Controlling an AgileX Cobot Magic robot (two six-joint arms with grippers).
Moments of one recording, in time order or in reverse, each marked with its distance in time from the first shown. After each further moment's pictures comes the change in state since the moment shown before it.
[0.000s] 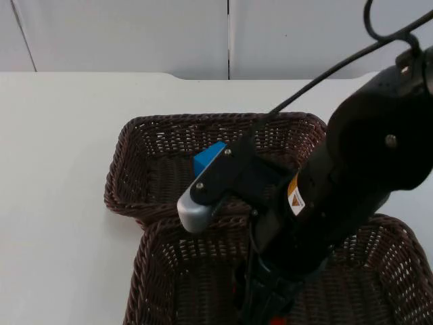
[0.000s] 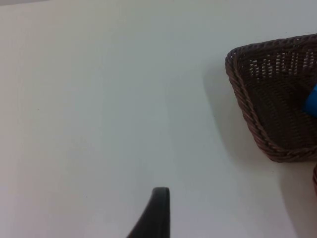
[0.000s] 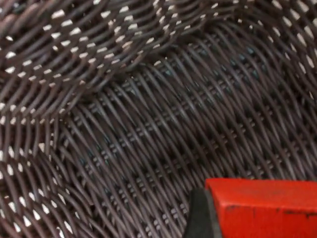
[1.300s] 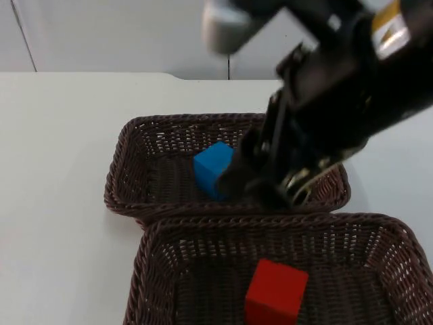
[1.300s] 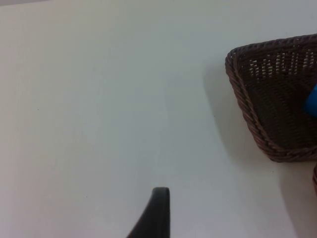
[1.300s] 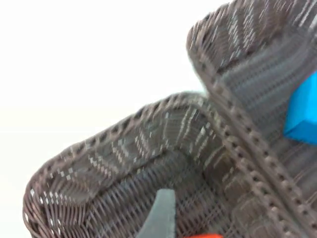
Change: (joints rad) right arm 0.000 -0.396 0.000 -0.002 0.034 0.018; left arm 0.000 0.000 0.000 0.000 -0.001 0.000
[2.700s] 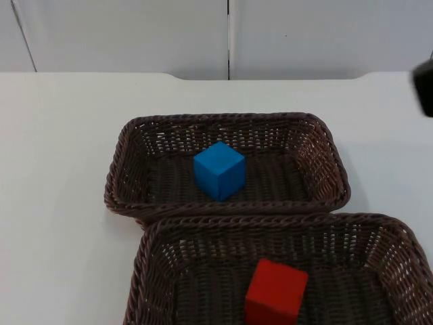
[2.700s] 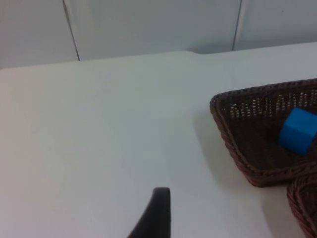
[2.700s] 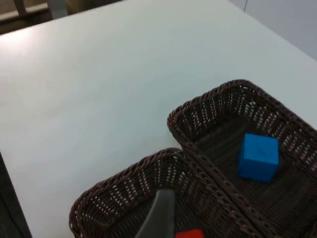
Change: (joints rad) right arm 0.000 -0.672 0.281 0.000 0.017 0.060; left arm 0.000 -0.394 0.000 -0.026 0.172 0.021
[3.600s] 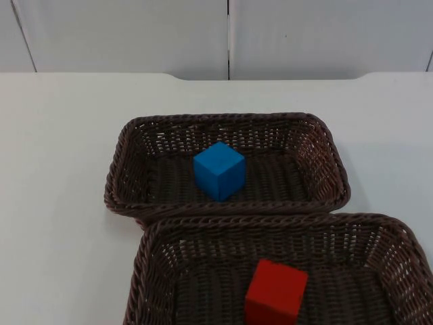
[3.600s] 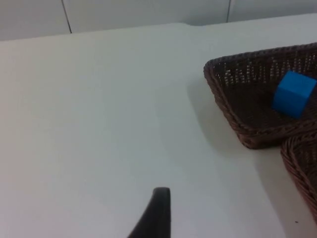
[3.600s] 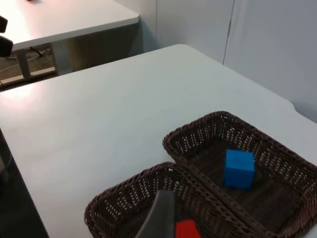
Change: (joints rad) right arm 0.000 -0.468 0.069 -0.024 0.238 0.051; left arm 0.000 -0.176 0.065 -0.012 0.148 0.012
